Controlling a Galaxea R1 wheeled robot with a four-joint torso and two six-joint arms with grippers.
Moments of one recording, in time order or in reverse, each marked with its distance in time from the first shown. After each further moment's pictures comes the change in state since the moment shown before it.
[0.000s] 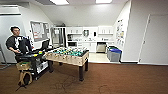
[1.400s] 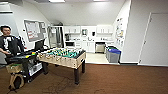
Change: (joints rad) left arm 0.000 0.000 0.000 0.000 -0.001 0.000; right arm 0.006 0.000 0.001 0.000 0.000 -0.003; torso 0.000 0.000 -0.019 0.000
